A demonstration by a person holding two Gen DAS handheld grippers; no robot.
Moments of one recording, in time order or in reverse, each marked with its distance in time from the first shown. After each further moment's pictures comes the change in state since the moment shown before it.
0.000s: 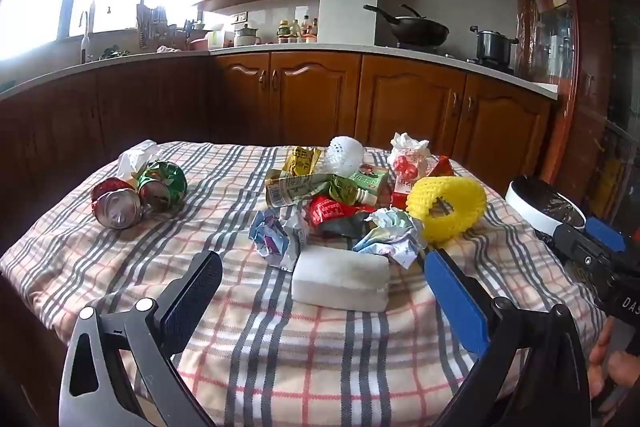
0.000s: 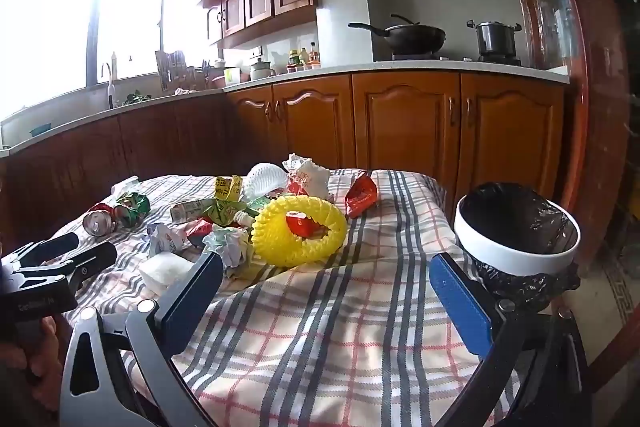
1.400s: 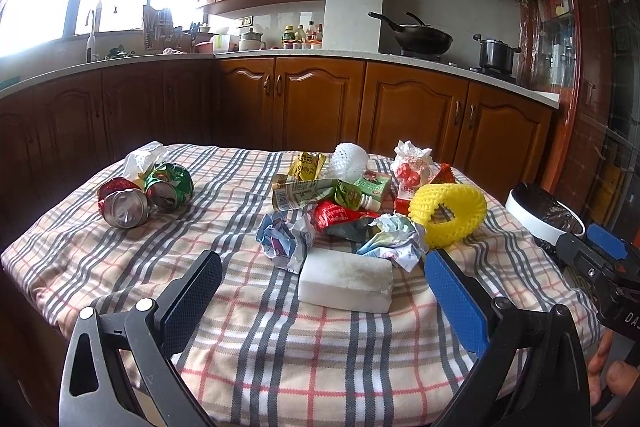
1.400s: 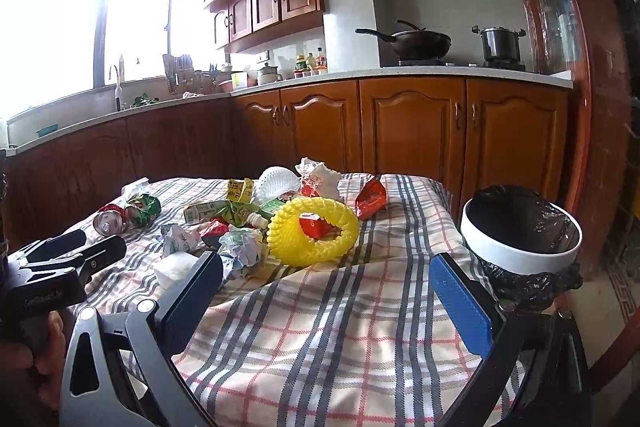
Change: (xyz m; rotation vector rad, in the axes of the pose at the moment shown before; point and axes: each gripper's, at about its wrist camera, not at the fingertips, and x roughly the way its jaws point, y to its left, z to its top) left arm -0.009 0.005 0.001 -0.020 -0.022 0.004; right arm -0.011 0.013 -0.002 -0.027 -0.018 0.018
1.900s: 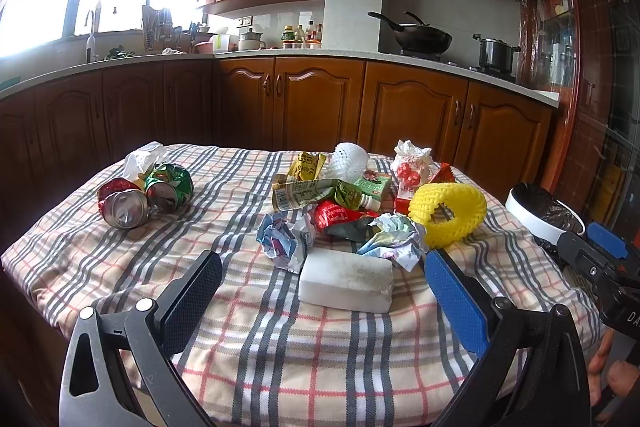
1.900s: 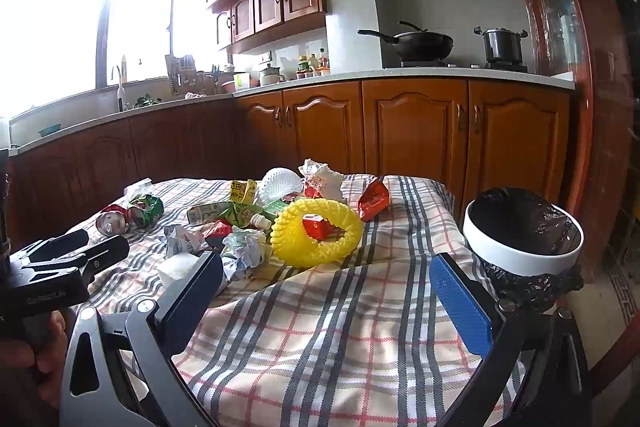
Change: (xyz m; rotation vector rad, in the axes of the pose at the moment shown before) left arm -0.001 0.000 0.000 0.003 0.001 0.002; right arm -0.002 0.000 -0.001 -0.001 -0.004 0.006
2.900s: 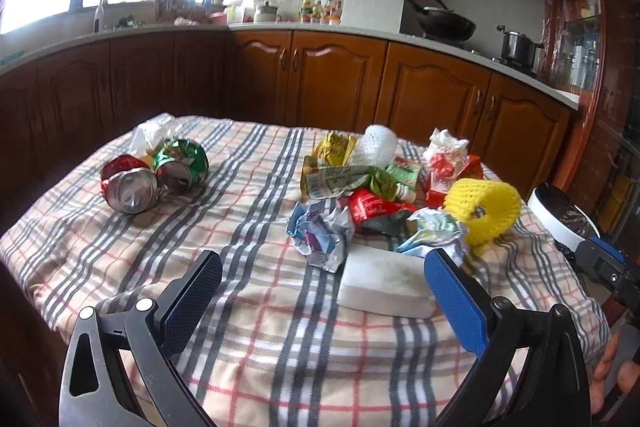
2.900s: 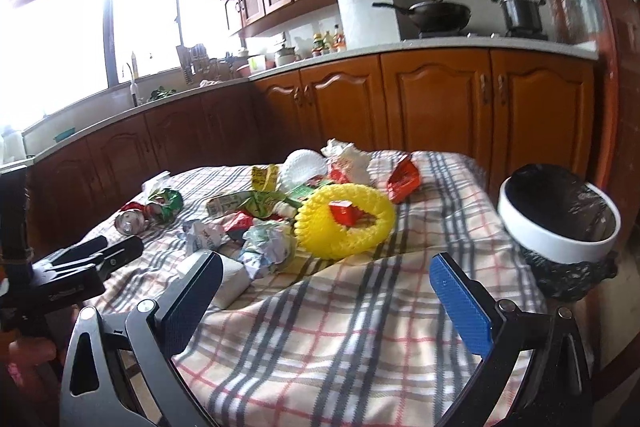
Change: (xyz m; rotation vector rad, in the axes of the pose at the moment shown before) left arm 0.040 0.035 0.015 -0.067 0.105 0.012; right arm 0.033 0.000 0.008 0.071 0.118 0.137
